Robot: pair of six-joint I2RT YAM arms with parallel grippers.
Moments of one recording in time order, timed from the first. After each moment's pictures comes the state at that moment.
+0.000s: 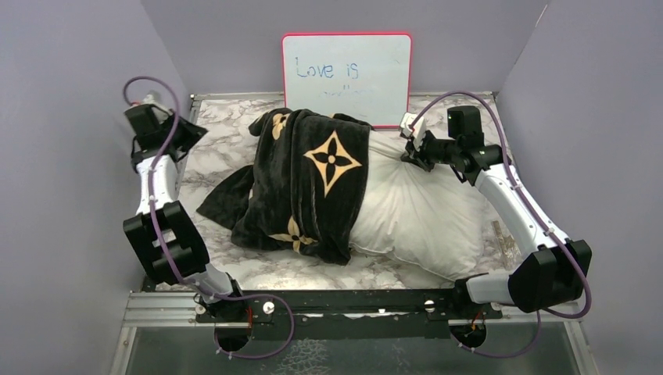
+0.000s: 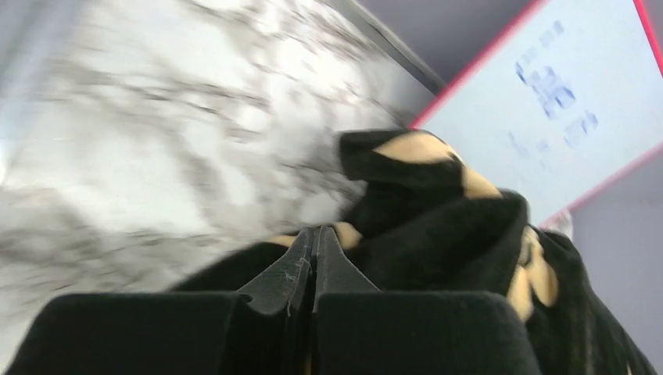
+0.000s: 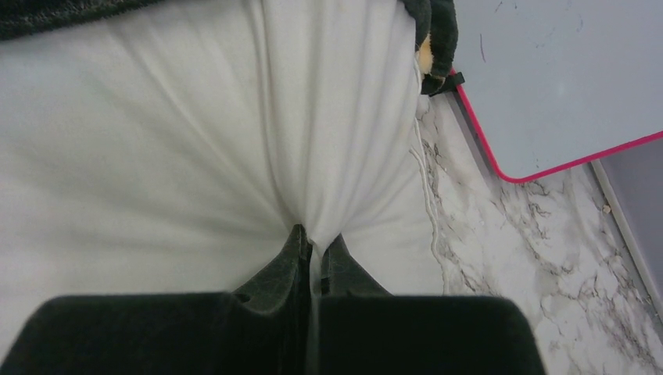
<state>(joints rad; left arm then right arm) 0.36 1.57 1.23 -0.15 0.53 -0.51 0.23 1.33 1.19 -0.55 -0.57 -0.78</state>
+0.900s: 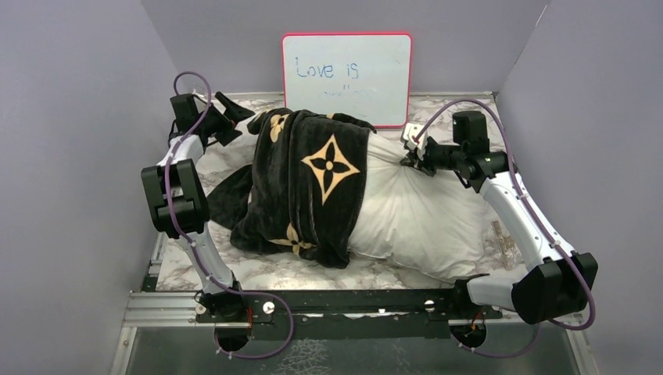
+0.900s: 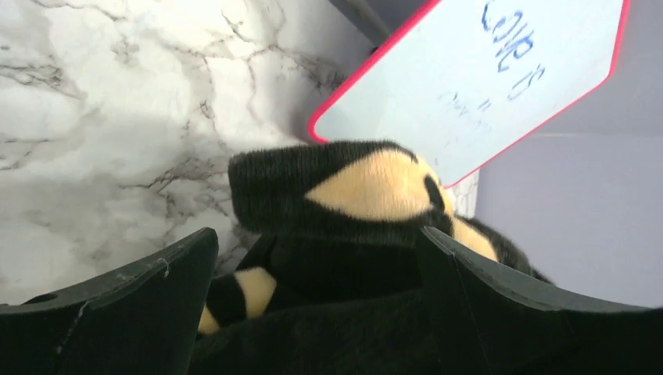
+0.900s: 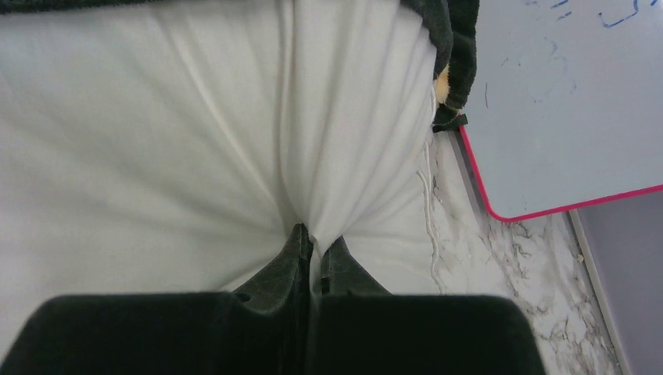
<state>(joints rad) 0.26 1.92 1.39 -0.02 0.71 -0.71 0.22 1.27 1.15 -0.56 -0.68 -0.91</state>
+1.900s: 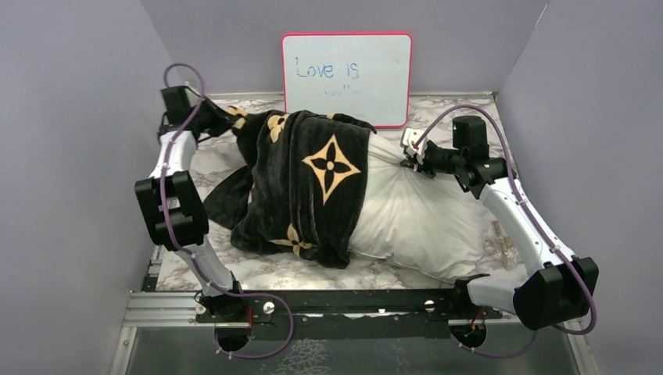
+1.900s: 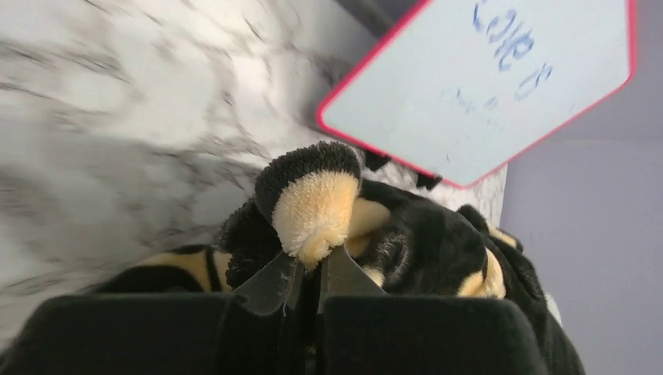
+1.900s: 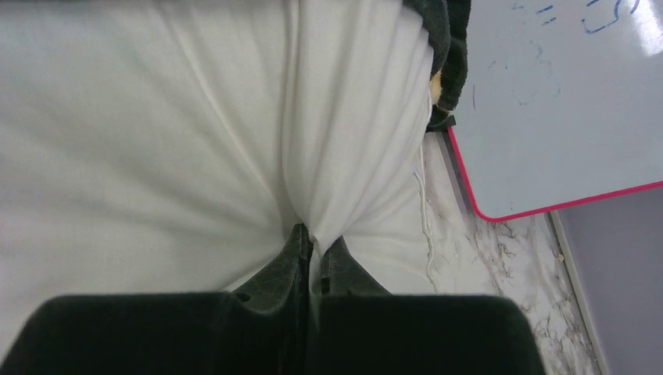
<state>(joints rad) 0.21 1.86 1.44 -0.19 0.61 -0.66 0.22 1.23 1.09 -0.50 -0.67 -0.93</state>
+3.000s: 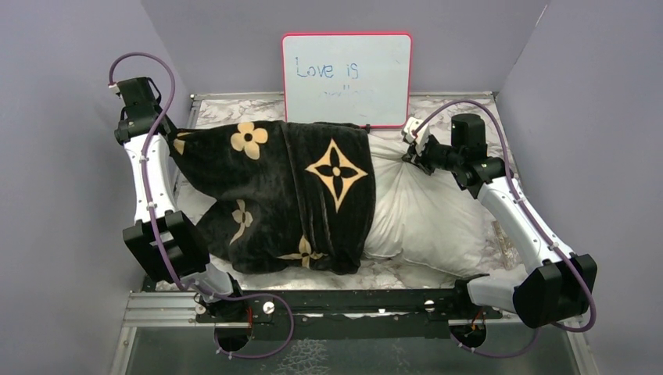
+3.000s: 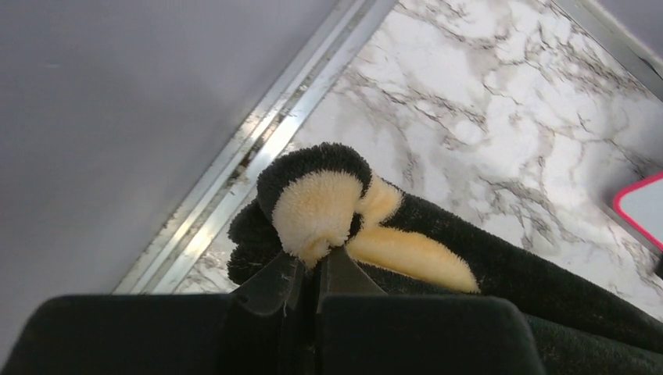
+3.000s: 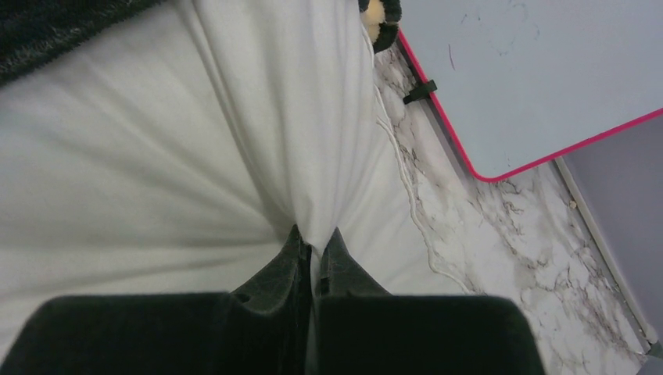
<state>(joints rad) 0.39 1.58 1.60 -0.74 -0.10 -0.26 0.23 1.24 1.08 -0.41 -0.53 -0.75</state>
